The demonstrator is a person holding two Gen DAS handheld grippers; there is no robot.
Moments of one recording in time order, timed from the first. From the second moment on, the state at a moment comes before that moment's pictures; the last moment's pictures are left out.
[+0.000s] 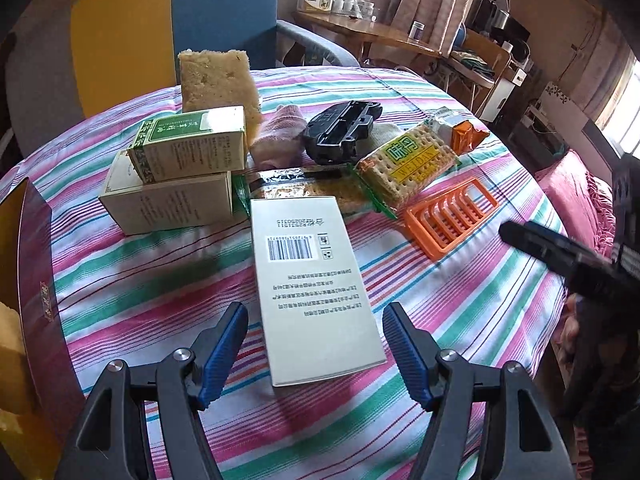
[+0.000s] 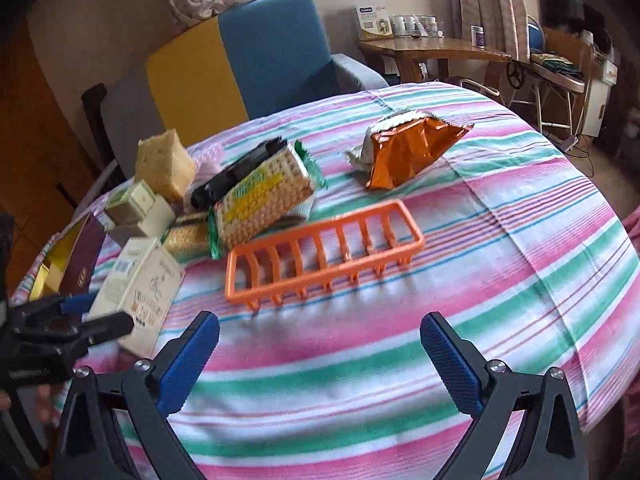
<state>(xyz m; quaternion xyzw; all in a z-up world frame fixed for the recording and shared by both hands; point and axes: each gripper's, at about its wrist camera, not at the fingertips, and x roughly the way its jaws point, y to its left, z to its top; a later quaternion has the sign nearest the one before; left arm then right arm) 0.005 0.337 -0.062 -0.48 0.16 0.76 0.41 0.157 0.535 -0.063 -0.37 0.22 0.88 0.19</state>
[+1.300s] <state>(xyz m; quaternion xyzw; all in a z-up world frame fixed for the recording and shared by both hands) 0.039 0.237 -0.073 -0.51 0.08 0.76 0.40 0.151 0.455 -0.039 -0.42 0.23 0.88 -0.03</state>
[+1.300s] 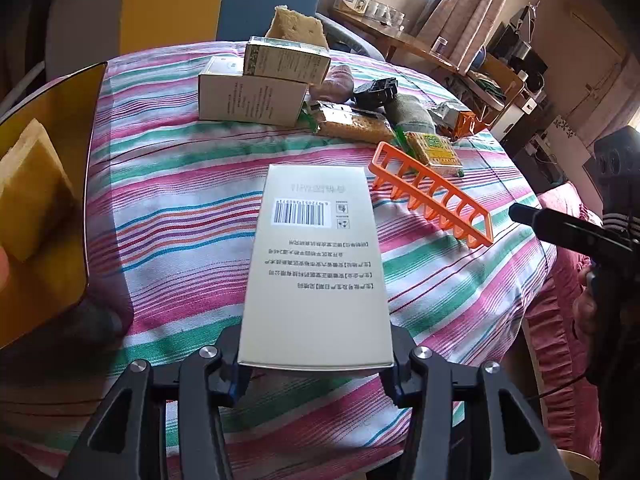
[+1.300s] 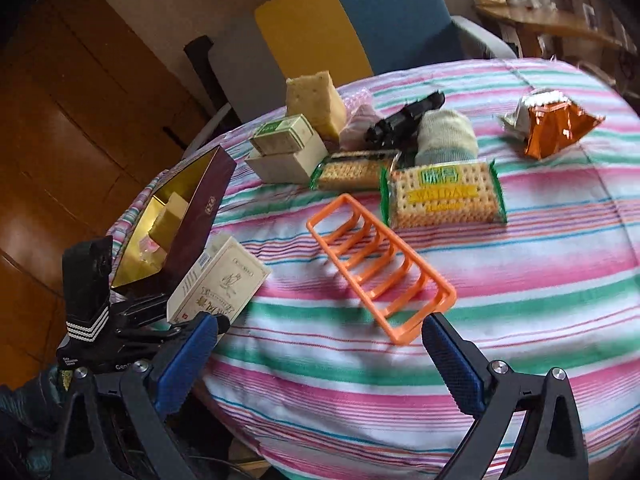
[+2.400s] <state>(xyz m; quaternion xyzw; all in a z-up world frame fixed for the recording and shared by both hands) 0.029 0.240 -0.069 -0.48 0.12 0.77 0.41 0.128 0.441 -0.081 -0.46 0.18 0.86 0.08</state>
